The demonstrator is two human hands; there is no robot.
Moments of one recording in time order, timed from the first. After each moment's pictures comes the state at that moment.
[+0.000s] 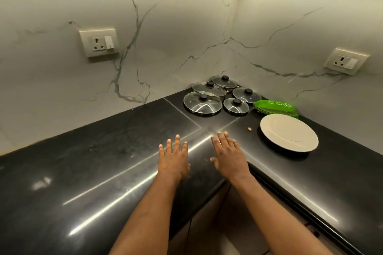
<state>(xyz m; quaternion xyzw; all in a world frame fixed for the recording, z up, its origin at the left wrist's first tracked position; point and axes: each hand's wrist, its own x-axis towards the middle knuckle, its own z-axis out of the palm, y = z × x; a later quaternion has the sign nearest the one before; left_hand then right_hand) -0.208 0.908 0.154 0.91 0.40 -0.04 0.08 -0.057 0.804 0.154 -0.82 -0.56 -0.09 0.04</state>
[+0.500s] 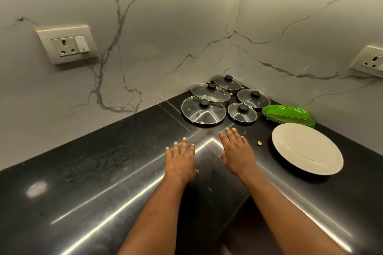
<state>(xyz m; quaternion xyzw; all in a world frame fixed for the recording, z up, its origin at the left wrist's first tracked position) -0.112 1.005 0.129 0.92 0.37 -0.09 0.11 0.049 0.903 0.139 -0.85 -0.53 -0.06 0.01</state>
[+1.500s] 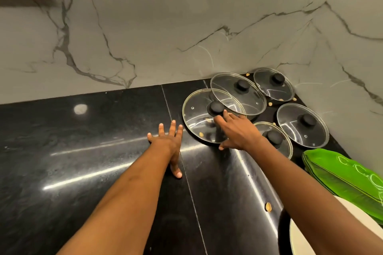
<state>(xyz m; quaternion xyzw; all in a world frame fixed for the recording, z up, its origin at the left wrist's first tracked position) 0.044 1.145 0.095 0.76 0.52 -0.31 0.25 0.275 1.125 0.105 -0.59 -0.78 -0.02 -0.19</state>
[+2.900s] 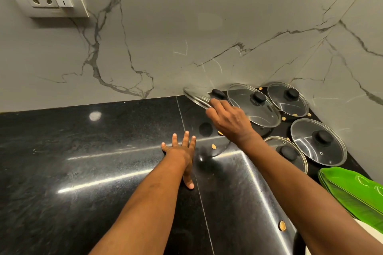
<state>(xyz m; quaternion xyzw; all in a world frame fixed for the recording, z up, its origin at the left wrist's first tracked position) 0.042 1.146 0.096 0.75 0.52 -0.32 0.25 0.215 1.166 0.140 -0.42 -0.84 -0.33 0.12</state>
